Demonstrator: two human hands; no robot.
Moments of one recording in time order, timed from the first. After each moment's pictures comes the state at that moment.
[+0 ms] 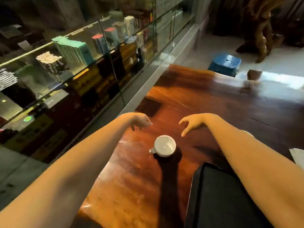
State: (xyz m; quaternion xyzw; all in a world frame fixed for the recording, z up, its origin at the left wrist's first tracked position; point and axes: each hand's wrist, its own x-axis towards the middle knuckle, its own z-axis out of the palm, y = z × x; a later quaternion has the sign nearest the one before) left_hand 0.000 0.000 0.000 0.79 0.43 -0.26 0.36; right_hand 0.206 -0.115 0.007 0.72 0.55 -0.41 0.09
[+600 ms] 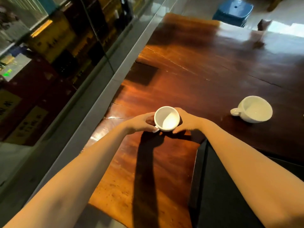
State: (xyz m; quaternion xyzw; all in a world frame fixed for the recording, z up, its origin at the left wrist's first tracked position) left_hand -0.020 -0.041 -0.136 0.66 0.31 -0.13 0.67; right_hand 0.174 -0.150 -0.117 0.69 0.49 -0.51 -0.14
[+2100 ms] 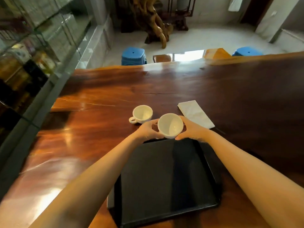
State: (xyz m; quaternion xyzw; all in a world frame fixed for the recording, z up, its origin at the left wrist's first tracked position) left_hand 0.221 -0.321 -0.015 0.78 0.19 -0.11 0.59; right_hand 0.330 -0.493 -0.005 0.78 0.30 -0.40 -0.37
